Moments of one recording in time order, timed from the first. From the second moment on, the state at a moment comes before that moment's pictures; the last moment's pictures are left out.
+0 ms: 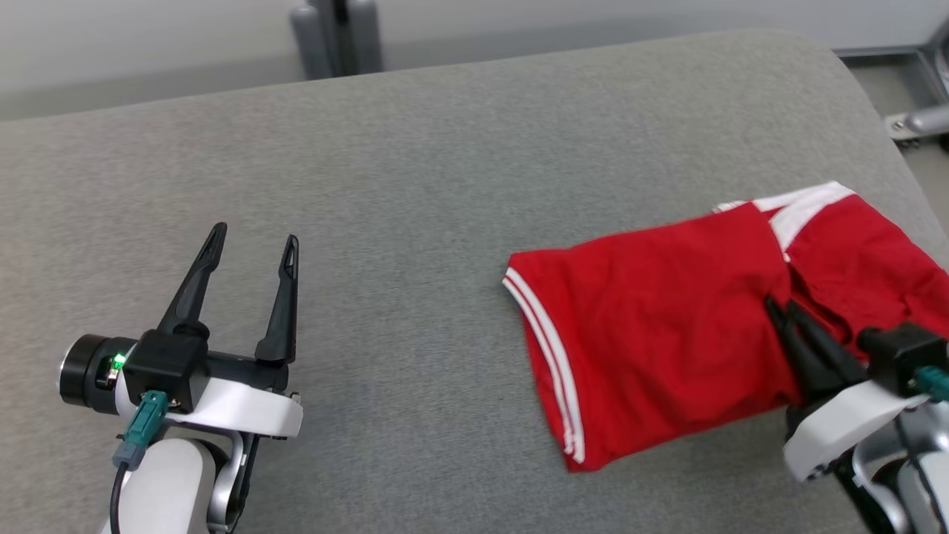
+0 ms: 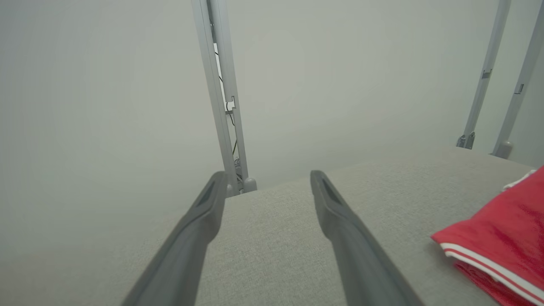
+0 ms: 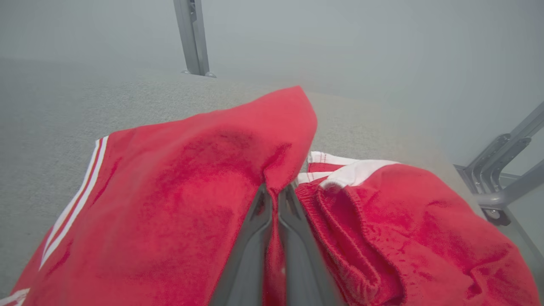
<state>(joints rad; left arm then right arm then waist) -0.23 0.21 -0.20 0.09 -0.17 0.06 -0.24 -0.16 -0.30 0.17 0.13 0.26 0.13 0.00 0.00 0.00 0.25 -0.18</state>
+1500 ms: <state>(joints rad) -0.29 0.23 -0.21 0.10 -0.19 0.09 -0.25 -0.39 -0.27 -0.18 0.28 0.18 0.13 -0.17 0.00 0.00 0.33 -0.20</state>
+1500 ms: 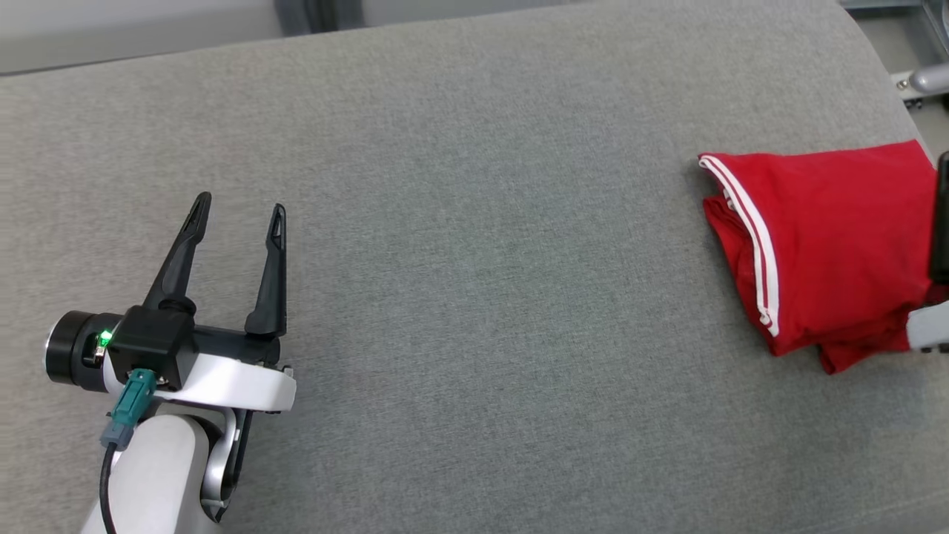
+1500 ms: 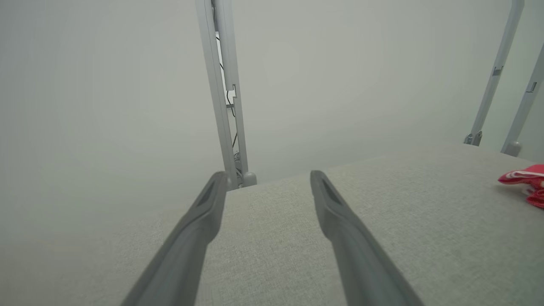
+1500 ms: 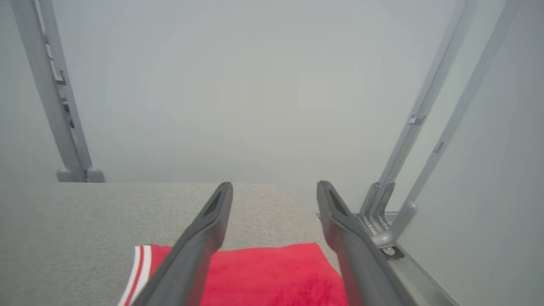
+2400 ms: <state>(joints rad) -0.07 0.19 -0.19 0.11 -0.26 0.16 -0.23 -0.05 -0.05 -0.03 0.00 0.11 0.13 -0.11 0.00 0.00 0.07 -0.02</state>
